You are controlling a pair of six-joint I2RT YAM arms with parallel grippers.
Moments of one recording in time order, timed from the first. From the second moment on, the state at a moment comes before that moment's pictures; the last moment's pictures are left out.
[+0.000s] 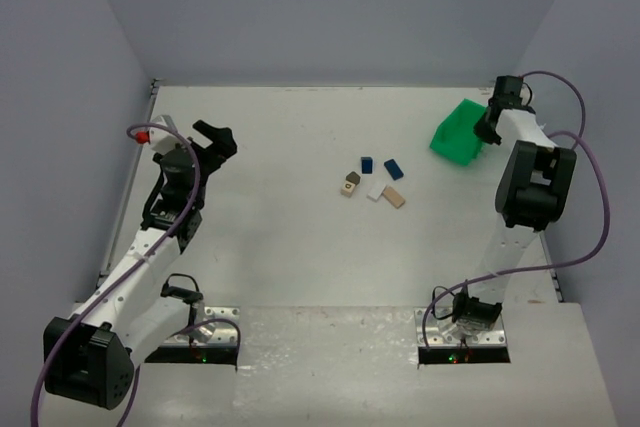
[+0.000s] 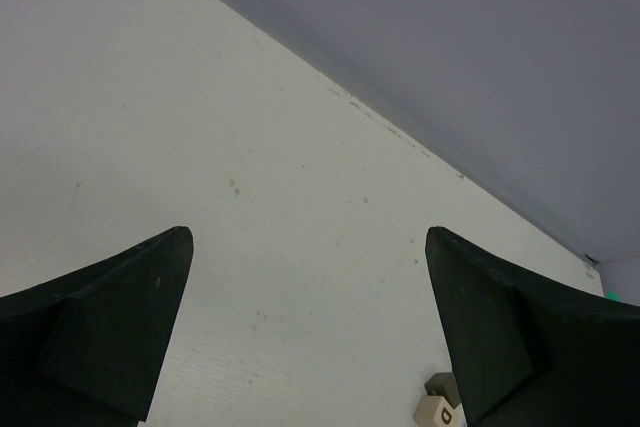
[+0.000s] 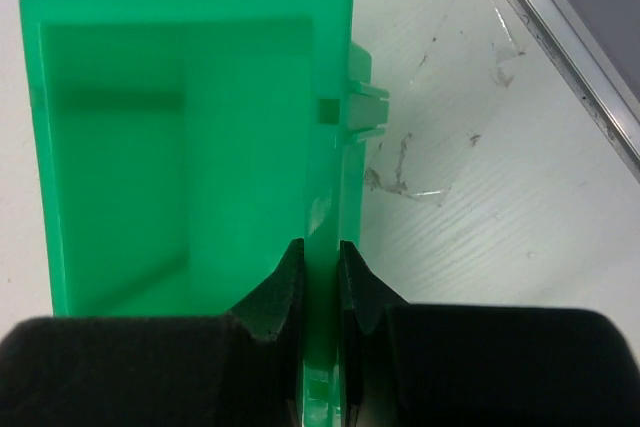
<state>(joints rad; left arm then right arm) -0.17 0.91 0.61 0.14 -0.38 -0.67 -0.24 2.03 1.52 -0.39 0.19 0.42</state>
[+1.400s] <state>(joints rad) -0.17 1.02 0.62 0.17 -0.06 -0.63 0.31 1.68 0.83 -0.28 -0.13 -0.19</state>
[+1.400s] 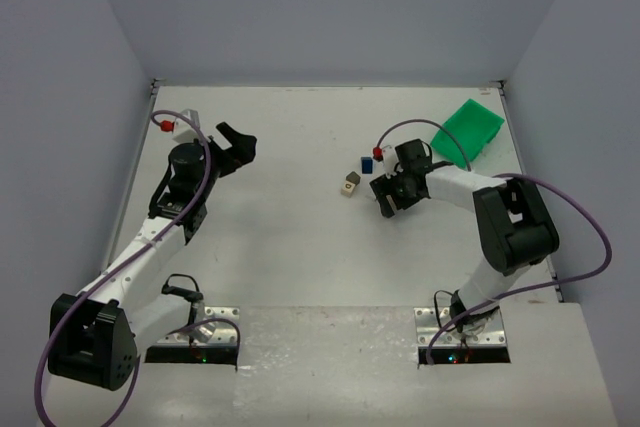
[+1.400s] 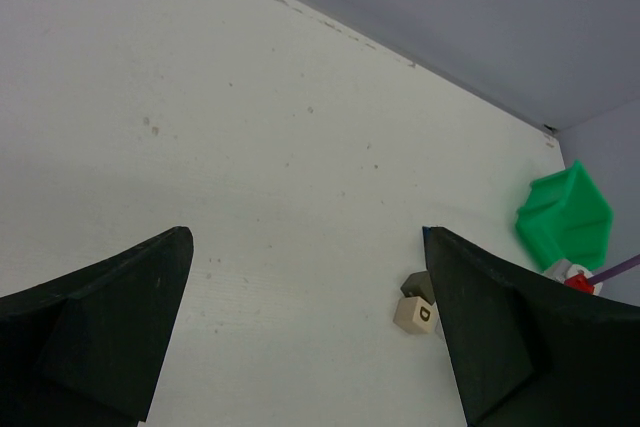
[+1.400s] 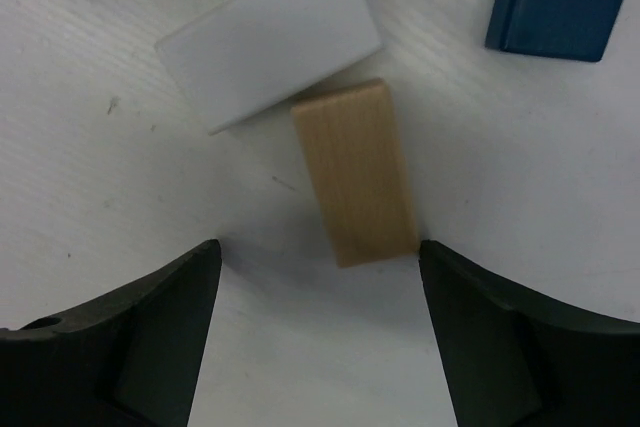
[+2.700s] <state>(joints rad) -0.52 1.21 0.81 0.23 0.37 -0.54 0.44 1.16 0.46 0.34 -0.54 -0.27</state>
